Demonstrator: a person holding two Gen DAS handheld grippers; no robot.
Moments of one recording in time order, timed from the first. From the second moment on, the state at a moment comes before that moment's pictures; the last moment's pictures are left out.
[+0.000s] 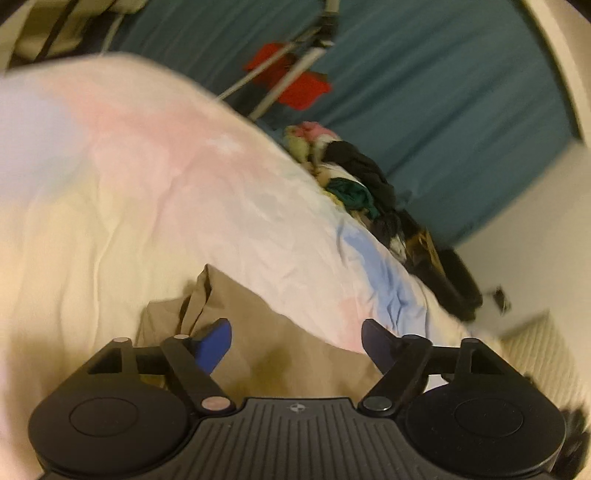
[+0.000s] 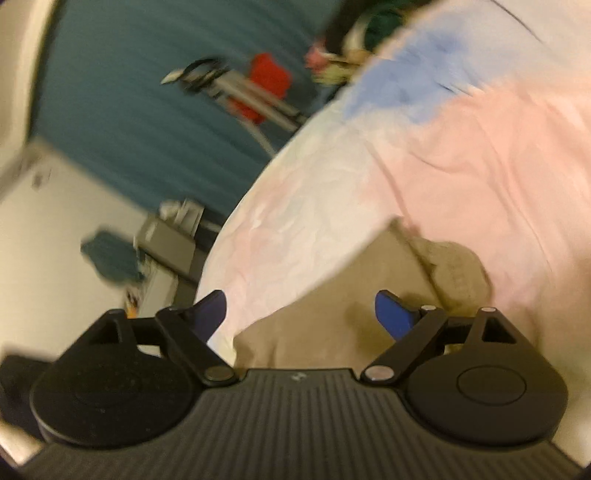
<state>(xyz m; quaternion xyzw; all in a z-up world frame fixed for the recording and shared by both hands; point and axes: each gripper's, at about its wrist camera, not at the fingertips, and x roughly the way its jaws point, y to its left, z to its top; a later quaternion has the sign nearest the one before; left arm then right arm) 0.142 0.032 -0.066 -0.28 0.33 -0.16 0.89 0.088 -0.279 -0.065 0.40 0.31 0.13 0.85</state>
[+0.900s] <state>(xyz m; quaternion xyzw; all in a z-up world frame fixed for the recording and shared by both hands) 0.059 -0.024 -0.062 -0.02 0.36 -0.15 0.92 0.020 -0.223 -0.063 0.13 0.34 0.10 0.93</state>
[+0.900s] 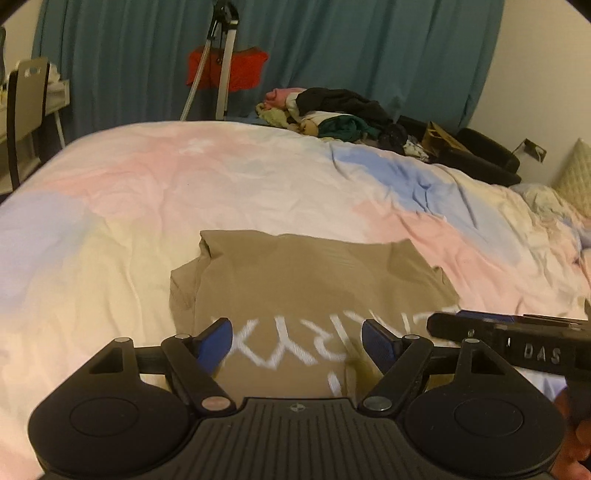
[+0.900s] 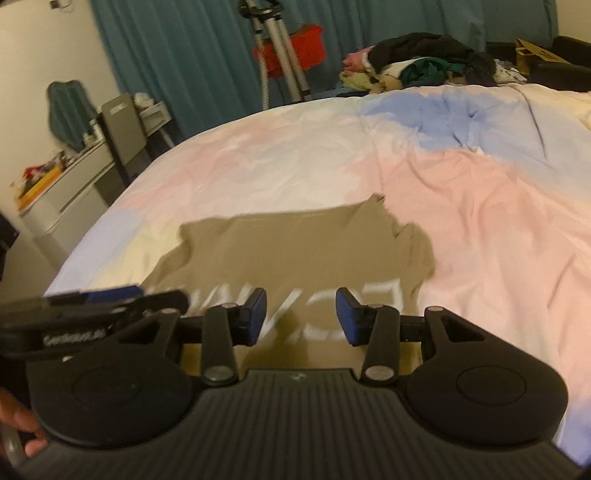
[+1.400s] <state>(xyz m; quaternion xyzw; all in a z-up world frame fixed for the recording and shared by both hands) 0.022 -0.020 -0.076 -0.02 0.37 -0.11 0.92 0.002 -0.214 -0.085 0.13 0.38 0.08 0.91</state>
